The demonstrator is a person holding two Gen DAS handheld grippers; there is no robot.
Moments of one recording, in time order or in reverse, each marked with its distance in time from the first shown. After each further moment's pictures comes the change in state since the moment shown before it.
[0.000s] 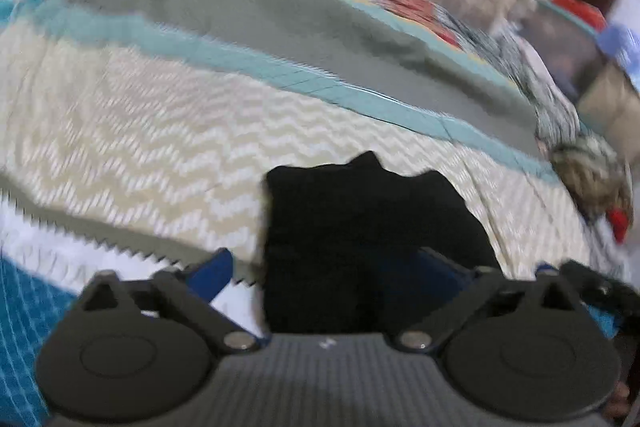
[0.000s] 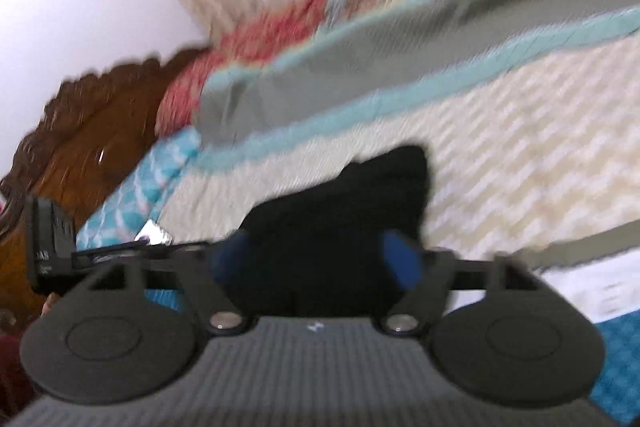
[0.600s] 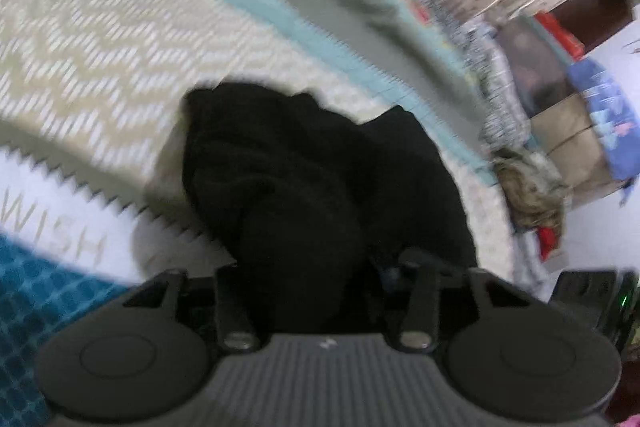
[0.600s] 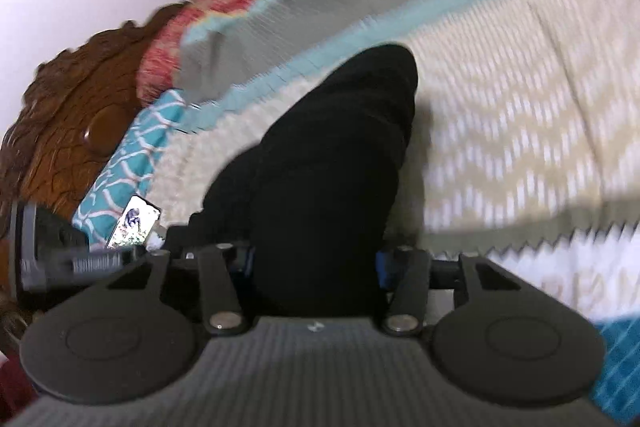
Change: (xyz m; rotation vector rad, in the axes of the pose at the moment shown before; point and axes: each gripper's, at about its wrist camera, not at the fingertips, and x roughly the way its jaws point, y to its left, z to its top) left arm 0.038 -0.012 -0.007 -0.156 0.116 -0.263; right arm 0.064 0.004 0.003 0.041 0.190 0.020
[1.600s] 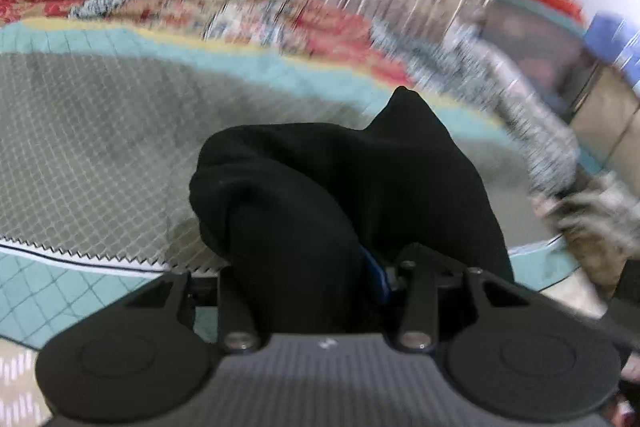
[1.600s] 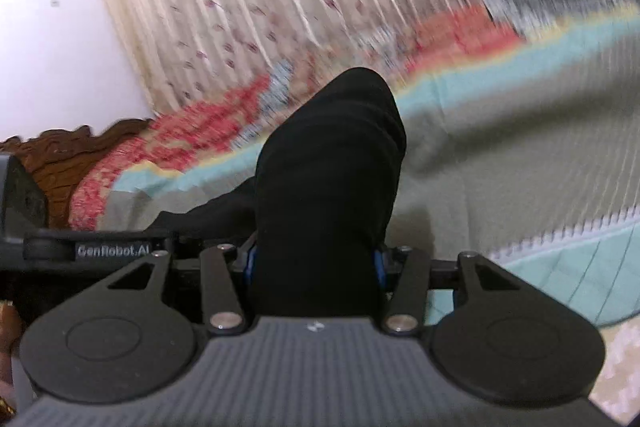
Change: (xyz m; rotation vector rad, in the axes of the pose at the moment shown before) left arm 0.219 -0.095 0.219 0.393 -0.125 0.190; right arm 0.112 -0.128 0.219 -0.109 -0.339 -0.073
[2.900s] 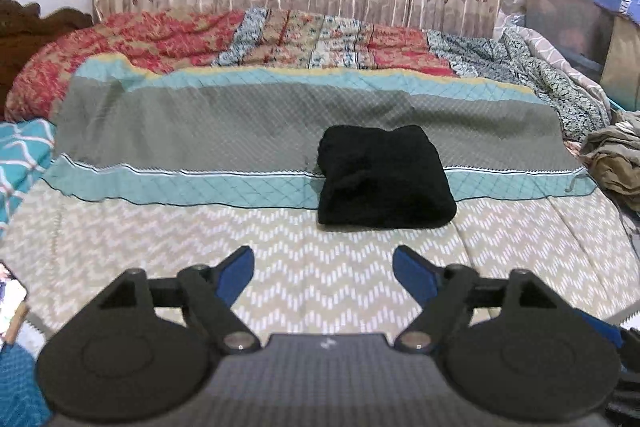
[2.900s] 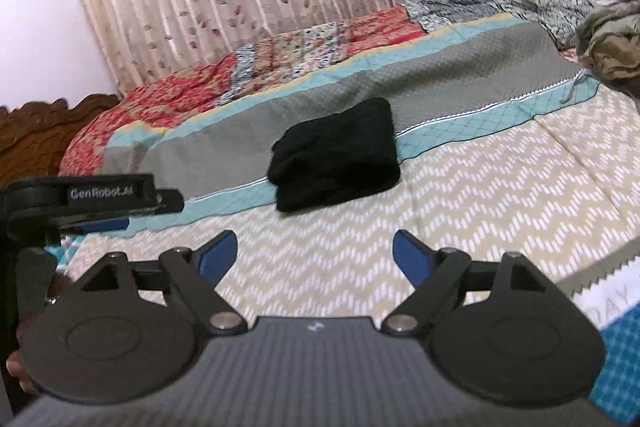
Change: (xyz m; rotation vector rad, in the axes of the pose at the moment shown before) left arm -0.272 -0.105 -0.128 0.090 -0.088 0.382; right arm -0.217 0.151 -0.110 0.006 -0.008 -0.298
